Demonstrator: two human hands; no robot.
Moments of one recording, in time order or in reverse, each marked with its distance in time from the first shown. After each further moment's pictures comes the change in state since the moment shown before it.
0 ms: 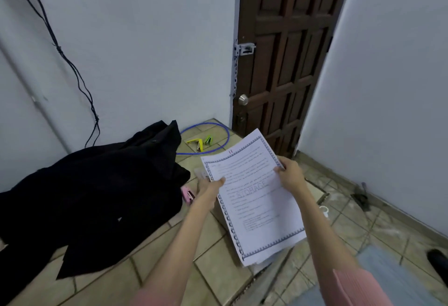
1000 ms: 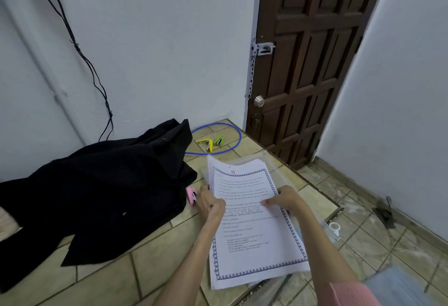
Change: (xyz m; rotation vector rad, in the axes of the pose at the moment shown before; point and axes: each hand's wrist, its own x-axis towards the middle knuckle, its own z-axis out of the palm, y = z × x) left_hand -0.054 -0.001 0.015 0.466 0.462 0.135; right_hand 0.029 0.042 0.036 -0.130 -0.397 0.384
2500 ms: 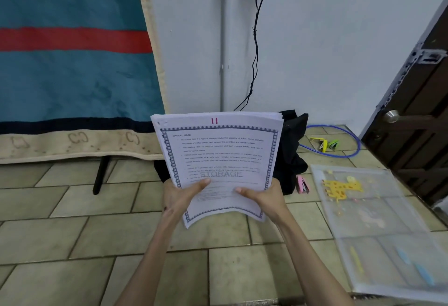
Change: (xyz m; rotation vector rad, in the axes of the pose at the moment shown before) left_hand -0.064 -0.156 -0.286 -0.582 0.422 0.160; right_hand -0.175 -0.136 0.230 0.538 -0.464 -0.765
